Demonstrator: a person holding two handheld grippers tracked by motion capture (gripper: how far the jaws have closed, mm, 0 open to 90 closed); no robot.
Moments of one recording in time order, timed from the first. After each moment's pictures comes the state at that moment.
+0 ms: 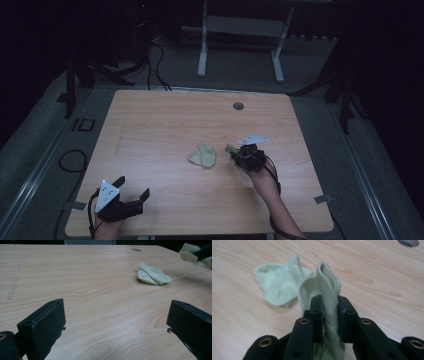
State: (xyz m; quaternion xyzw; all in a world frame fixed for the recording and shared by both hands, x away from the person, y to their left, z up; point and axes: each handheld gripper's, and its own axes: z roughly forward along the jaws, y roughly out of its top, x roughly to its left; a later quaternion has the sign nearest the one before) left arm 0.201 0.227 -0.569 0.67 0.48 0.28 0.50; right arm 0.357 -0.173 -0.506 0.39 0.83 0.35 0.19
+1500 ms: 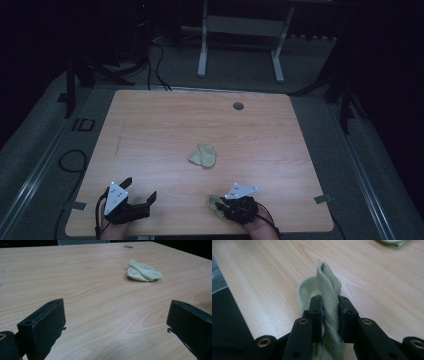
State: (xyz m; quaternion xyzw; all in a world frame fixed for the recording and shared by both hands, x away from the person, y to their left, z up) left arm 0.198 0.210 -0.567 0.68 0.46 0.27 0.50; right arm 0.236 -0.153 -0.552 0.29 0.88 0.36 0.09
